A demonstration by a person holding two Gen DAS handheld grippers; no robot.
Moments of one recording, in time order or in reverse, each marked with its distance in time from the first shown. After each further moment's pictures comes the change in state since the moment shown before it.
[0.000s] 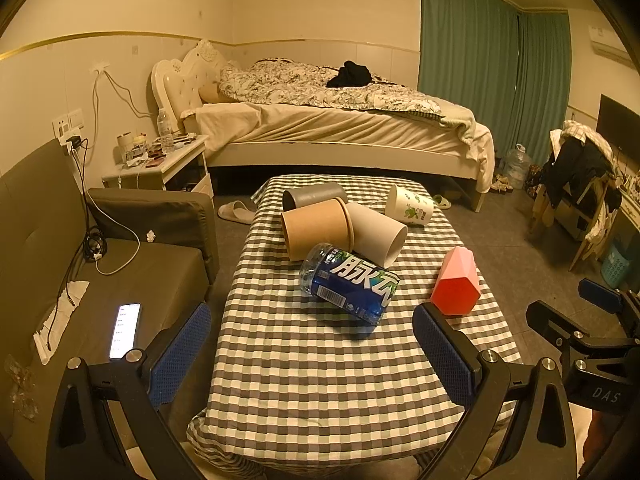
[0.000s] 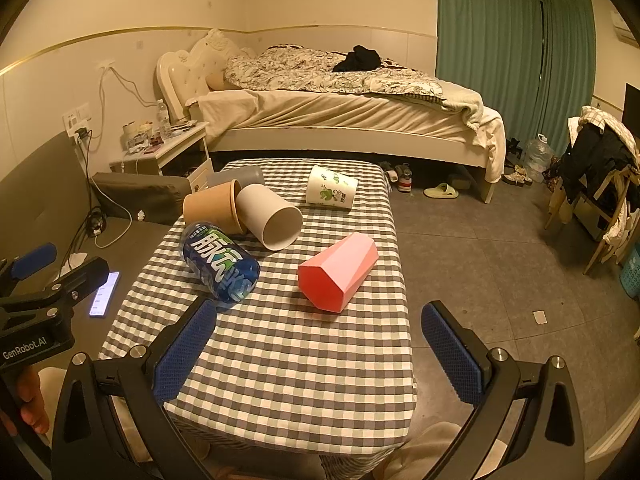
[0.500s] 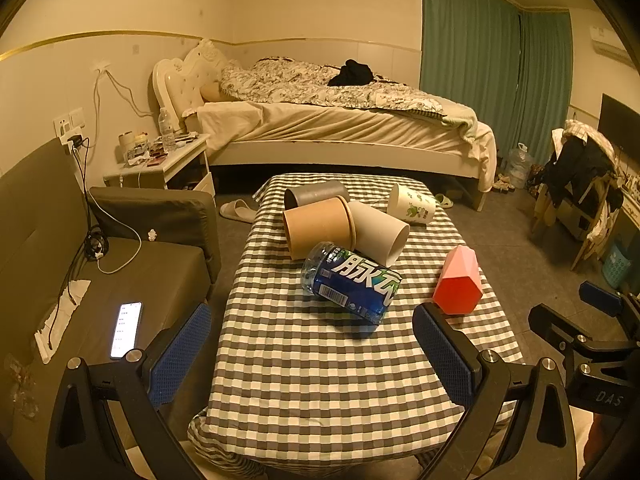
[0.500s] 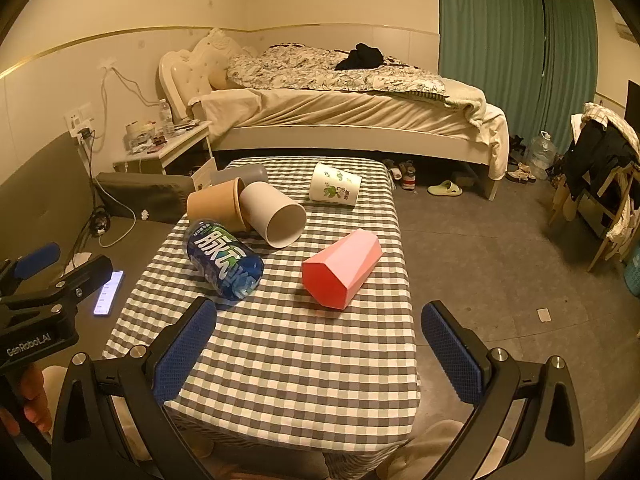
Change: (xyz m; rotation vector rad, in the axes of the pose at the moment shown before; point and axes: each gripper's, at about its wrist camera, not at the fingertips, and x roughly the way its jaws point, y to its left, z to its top) left arm 0.001 0.001 -0.003 0.000 0.002 0.003; right arm 0.000 0.002 -0.003 0.002 0.010 0.018
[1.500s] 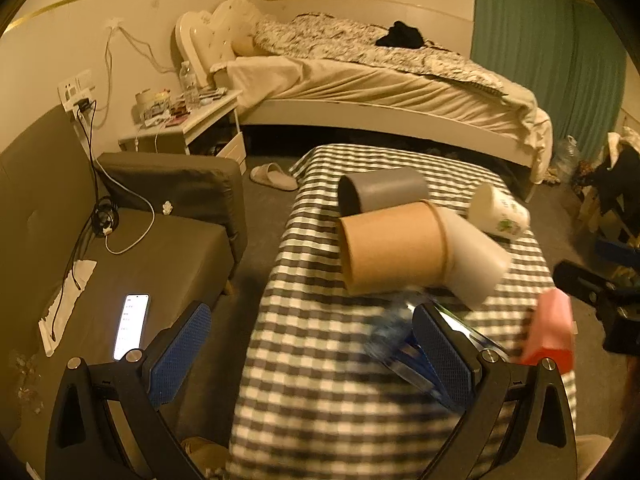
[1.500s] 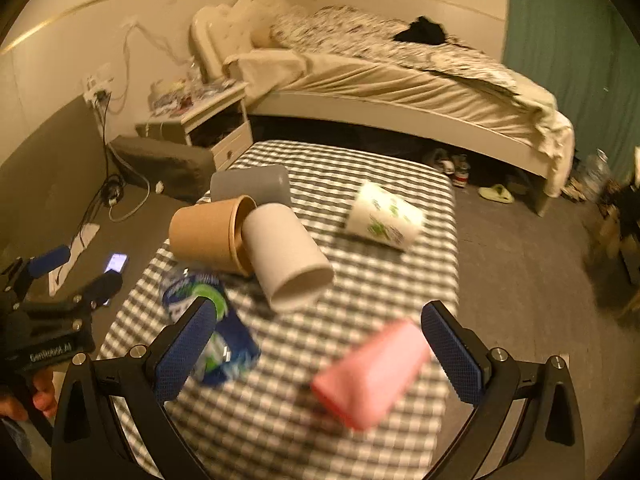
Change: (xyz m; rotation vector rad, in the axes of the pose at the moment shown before) left arm 0.139 0.043 0.053 -0.086 0.182 0.133; right arm 0.149 0.012 0.110 -0.164 0.158 0.145
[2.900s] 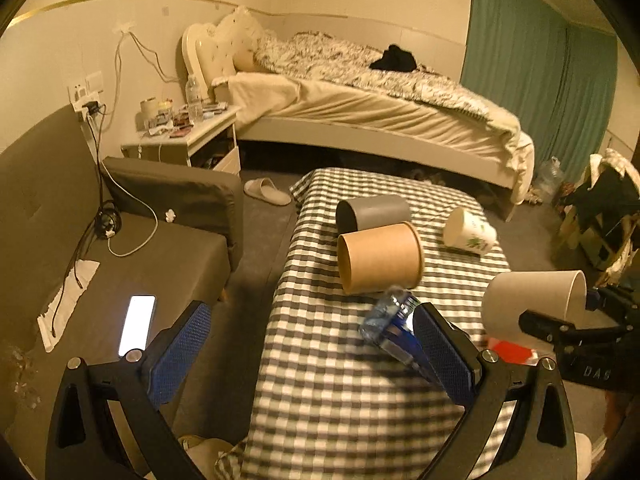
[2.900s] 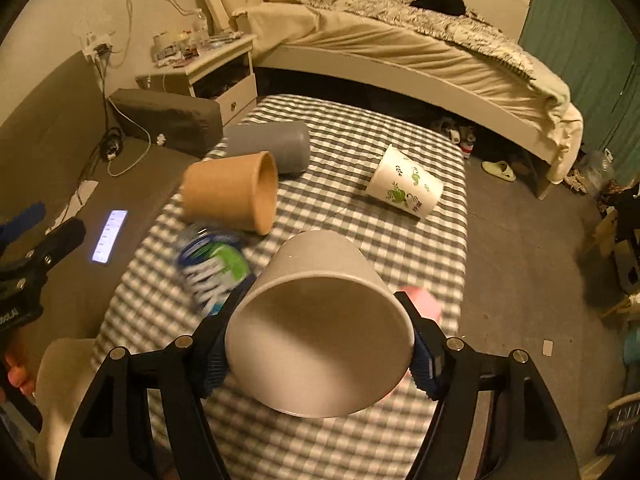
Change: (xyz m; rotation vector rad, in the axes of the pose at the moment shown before) left arm -0.081 0.031 -0.009 -0.033 -0.076 -0.081; right arm -0.018 0.032 -0.005 -0.045 0.166 -0.023
